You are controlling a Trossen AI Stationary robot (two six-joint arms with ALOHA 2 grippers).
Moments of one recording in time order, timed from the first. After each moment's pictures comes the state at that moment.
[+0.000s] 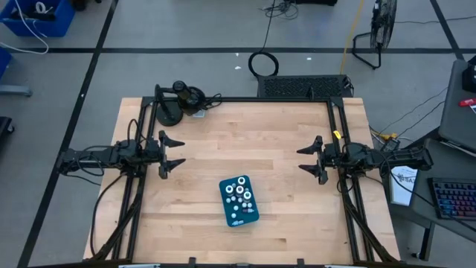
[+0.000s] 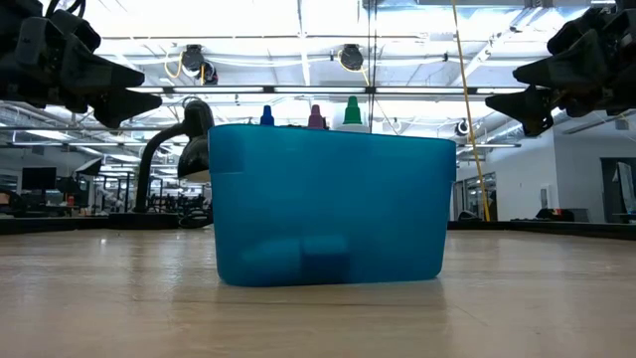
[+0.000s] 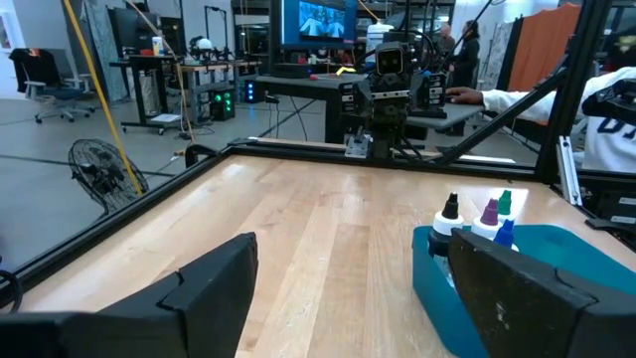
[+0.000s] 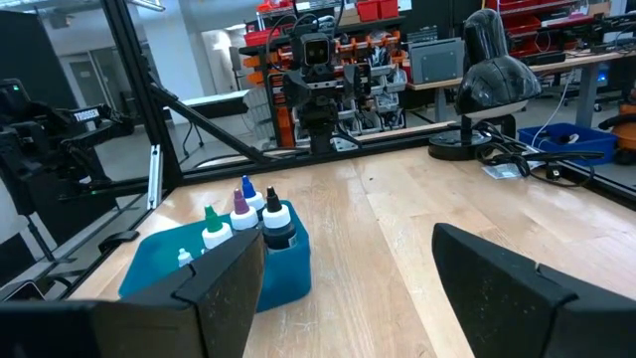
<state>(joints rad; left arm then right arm) -0.01 0.01 0.04 -0.05 -0.13 -0.06 0.07 0.07 0.02 0.05 0.10 0.17</state>
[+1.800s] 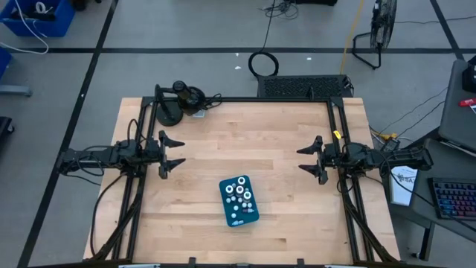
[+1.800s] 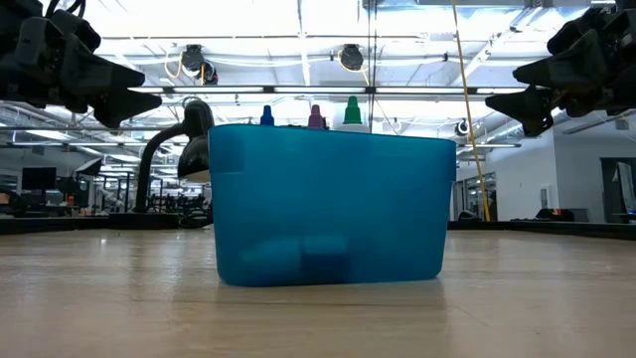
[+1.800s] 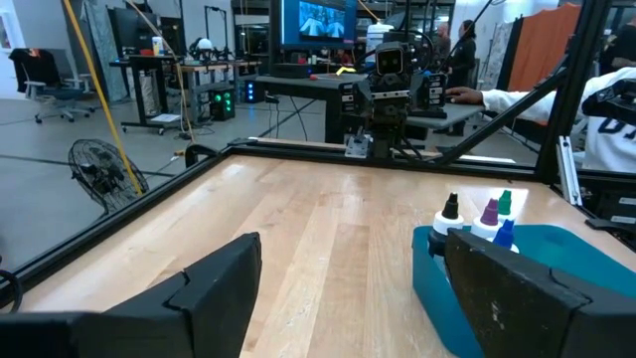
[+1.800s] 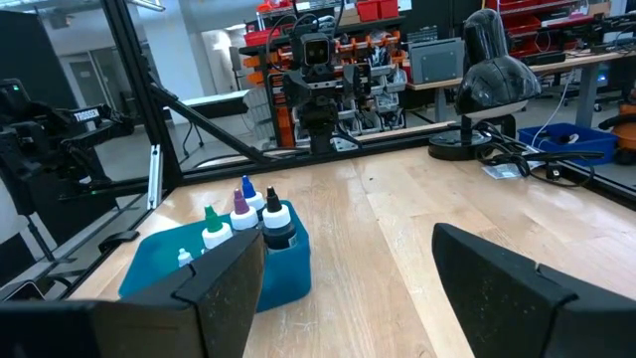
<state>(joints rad) 0.00 0.01 0.04 -0.05 -0.13 -0.06 0.07 0.07 0.02 0.05 0.10 0.17</state>
